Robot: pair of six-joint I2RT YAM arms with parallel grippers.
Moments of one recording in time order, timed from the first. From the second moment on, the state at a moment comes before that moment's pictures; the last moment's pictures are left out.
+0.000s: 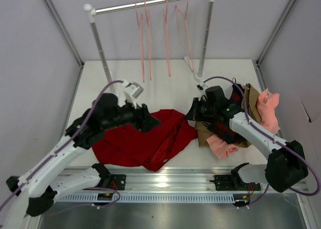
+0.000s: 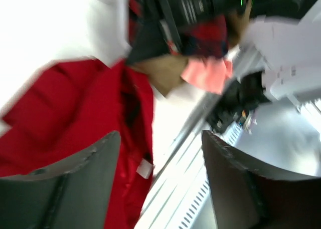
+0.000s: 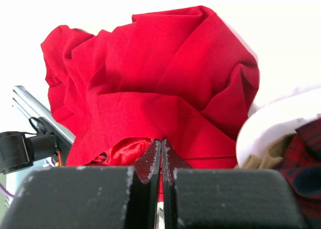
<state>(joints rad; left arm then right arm) -0.75 0.90 1.13 -0.60 0.27 -0.35 0.48 1.29 0.92 -0.34 -0.38 0.49</state>
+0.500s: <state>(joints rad) -1.02 1.19 0.78 -0.16 0.16 -0.56 0.48 1.02 0.79 -0.44 -0.35 0.44</state>
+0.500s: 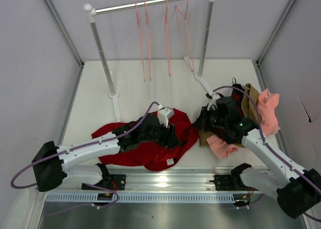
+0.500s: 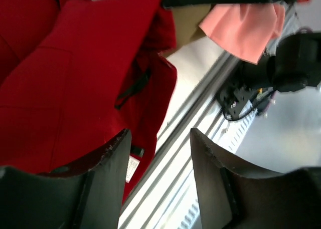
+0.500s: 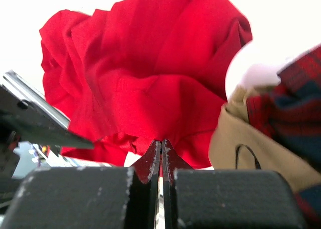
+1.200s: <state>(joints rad) -1.18 1.47 0.60 0.29 -0.11 -0.79 0.48 0.88 0.67 -0.44 -0.30 0.44</state>
